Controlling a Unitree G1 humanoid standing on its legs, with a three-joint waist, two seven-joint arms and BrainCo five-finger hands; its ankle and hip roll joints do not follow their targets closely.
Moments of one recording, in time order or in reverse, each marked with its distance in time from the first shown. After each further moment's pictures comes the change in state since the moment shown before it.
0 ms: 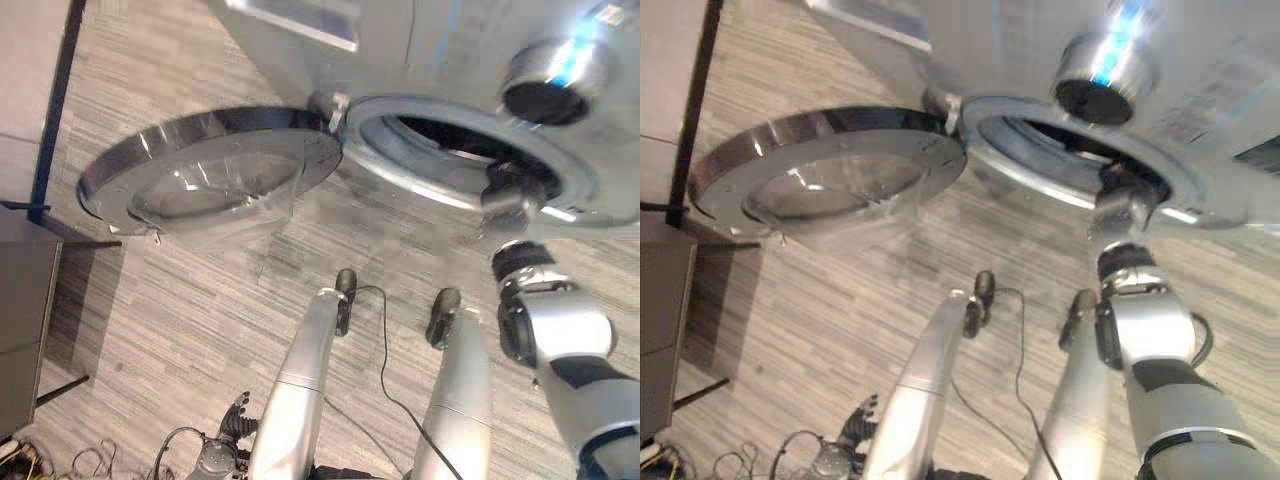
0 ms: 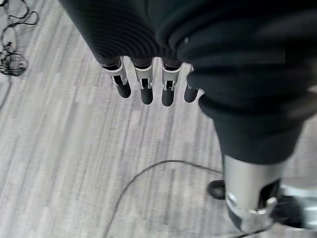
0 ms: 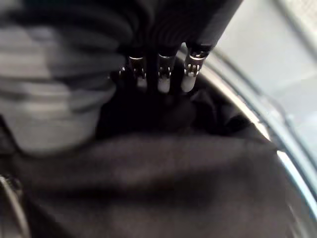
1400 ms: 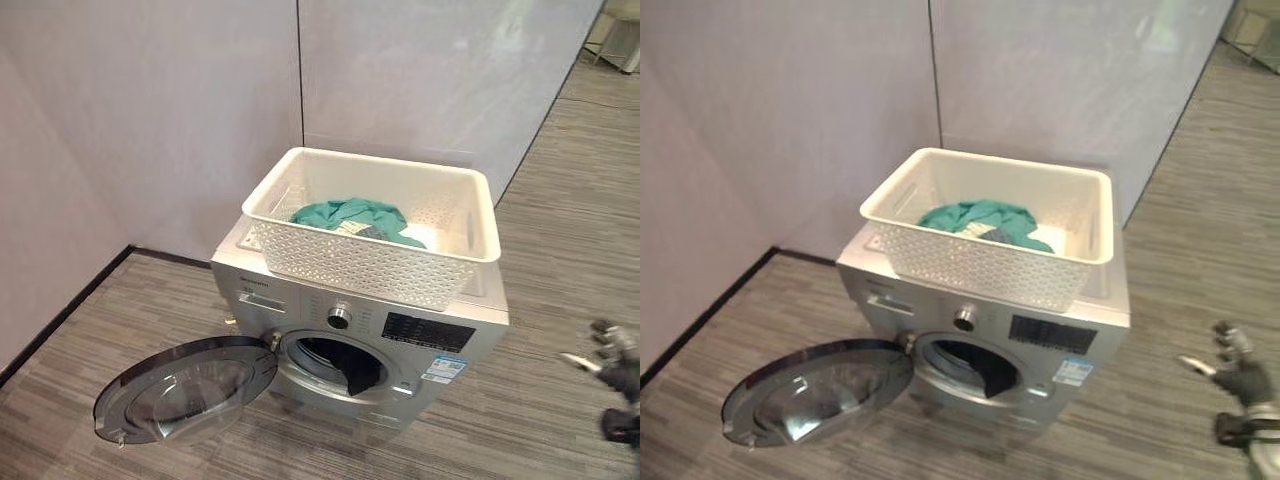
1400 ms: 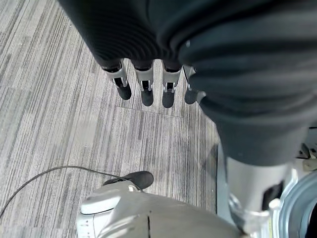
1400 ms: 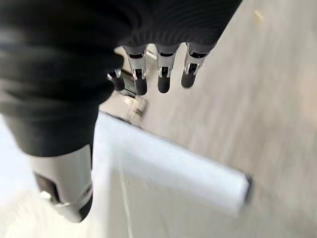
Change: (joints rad) left arm 0.125 -0.047 0.369 0.384 0.278 0.000 -0.177; right arm 1.467 -0.482 -0.418 -0.925 -0.700 0.143 0.346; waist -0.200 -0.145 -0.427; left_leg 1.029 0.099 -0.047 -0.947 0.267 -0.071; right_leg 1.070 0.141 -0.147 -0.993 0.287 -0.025
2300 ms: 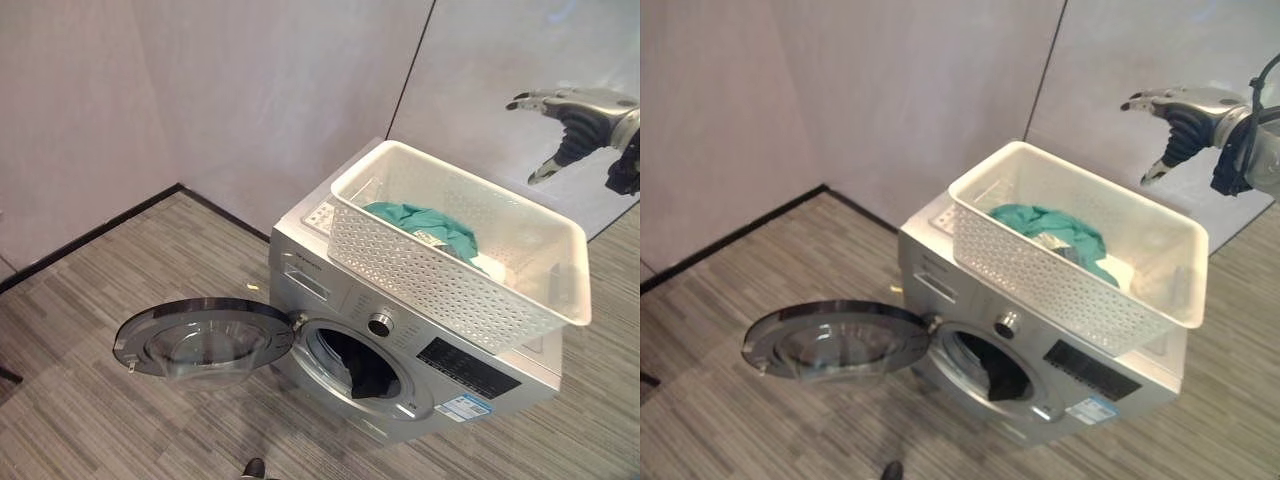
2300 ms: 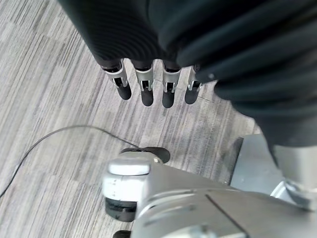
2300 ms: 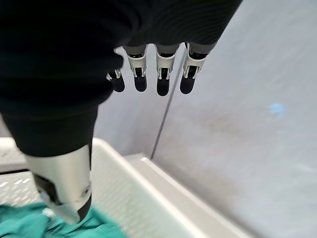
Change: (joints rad) left arm -0.071 0.082 -0.094 0.051 -0.005 0.006 -0.052; right arm -1.784 -0.495 1.585 0.273 -0.478 -0.045 0.121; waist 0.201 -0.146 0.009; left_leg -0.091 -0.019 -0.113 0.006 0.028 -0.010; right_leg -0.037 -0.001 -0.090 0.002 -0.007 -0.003
